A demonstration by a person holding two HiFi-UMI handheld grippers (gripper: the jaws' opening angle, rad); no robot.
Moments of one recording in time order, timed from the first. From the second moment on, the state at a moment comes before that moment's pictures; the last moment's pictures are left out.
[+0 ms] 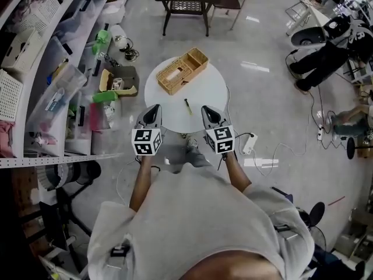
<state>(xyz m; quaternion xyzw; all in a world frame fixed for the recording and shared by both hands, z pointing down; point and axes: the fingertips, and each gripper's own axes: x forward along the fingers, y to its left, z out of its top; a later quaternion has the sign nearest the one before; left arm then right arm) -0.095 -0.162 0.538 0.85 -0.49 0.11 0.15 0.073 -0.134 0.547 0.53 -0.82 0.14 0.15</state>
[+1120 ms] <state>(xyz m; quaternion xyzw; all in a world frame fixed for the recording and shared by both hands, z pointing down) -0.114 -0.293 0.551 0.81 -0.55 0.14 0.17 0.060 -0.303 0.575 0.46 -0.86 0.15 0.17</state>
